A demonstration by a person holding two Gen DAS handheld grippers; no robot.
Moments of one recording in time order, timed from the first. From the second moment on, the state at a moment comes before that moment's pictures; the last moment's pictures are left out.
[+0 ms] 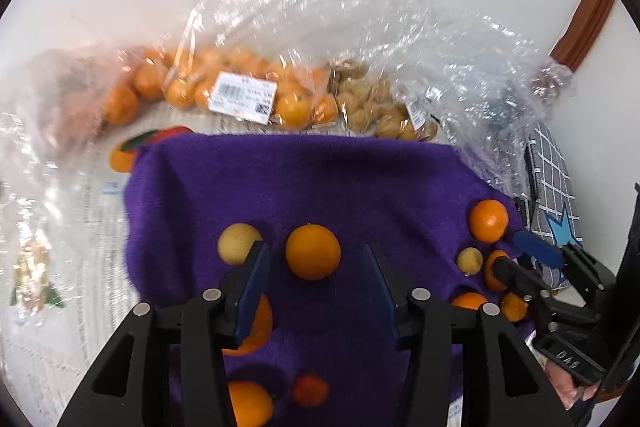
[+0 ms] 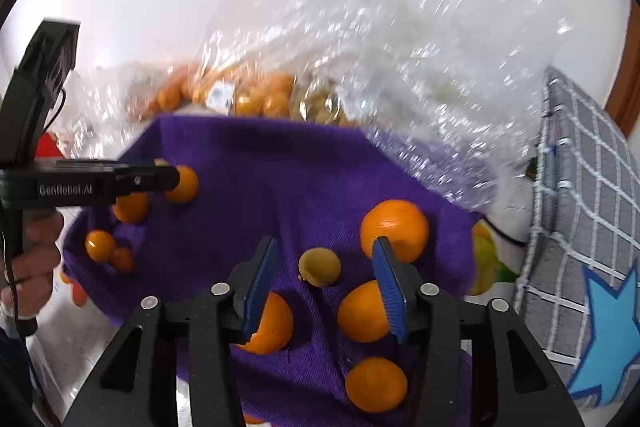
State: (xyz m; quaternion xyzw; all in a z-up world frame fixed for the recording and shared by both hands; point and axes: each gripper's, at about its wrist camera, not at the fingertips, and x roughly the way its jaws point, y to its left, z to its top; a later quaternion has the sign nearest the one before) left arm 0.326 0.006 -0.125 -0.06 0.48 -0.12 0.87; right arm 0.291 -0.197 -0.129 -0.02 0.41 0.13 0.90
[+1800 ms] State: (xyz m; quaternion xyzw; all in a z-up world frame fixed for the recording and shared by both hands) left arm 0.034 -0.020 -0.007 -0.03 0.31 -0.03 0.95; right arm 0.001 -0.238 0.000 0.00 0.31 0.00 0.95
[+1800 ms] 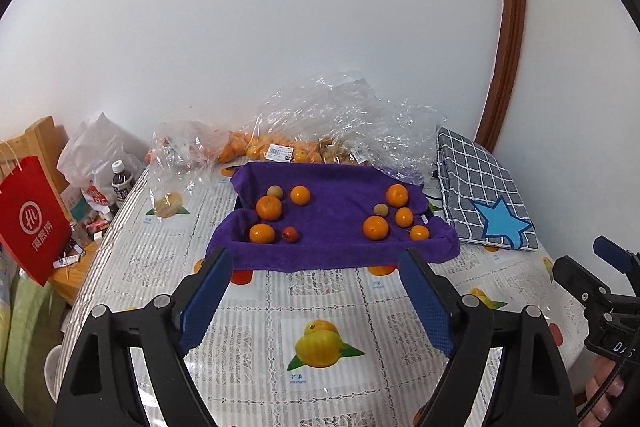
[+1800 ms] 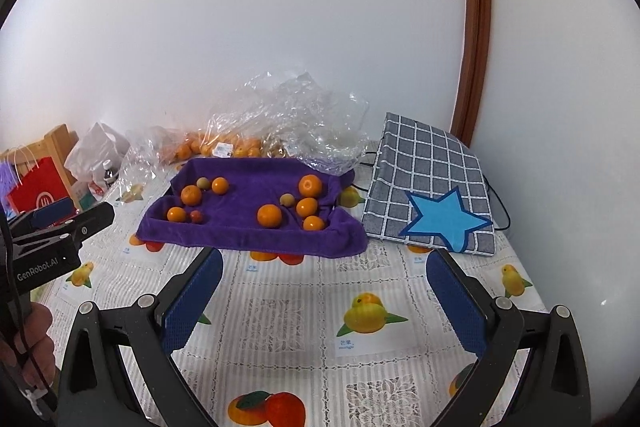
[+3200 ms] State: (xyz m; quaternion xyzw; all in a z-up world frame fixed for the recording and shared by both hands) left arm 0.027 -0.021 -0.002 -0.03 0.30 -0.04 0.95; right arm -0.003 -0.234 0.005 -0.01 0.30 0.00 0.95
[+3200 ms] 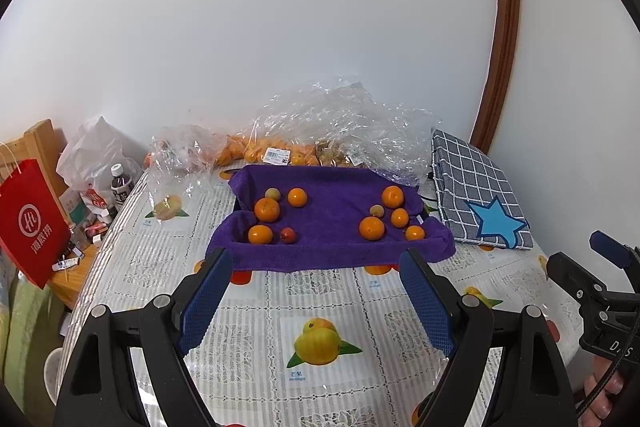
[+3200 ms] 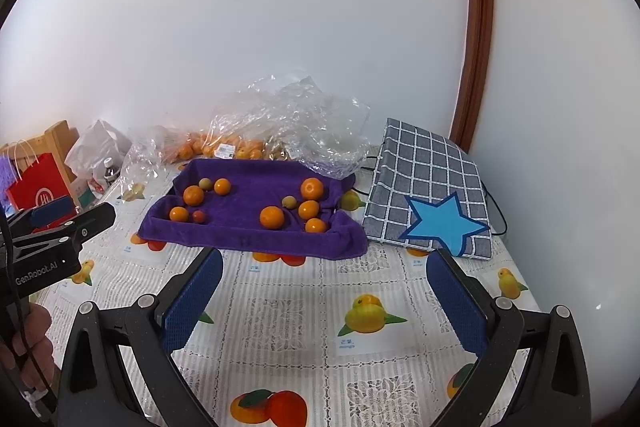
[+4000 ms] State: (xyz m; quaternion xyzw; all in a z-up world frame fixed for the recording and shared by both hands) left arm 0.033 -0.021 -0.005 -0.02 0.31 -0.04 0.95; right arm -0.001 -0.234 0.003 -0.01 0.30 0.00 0.95
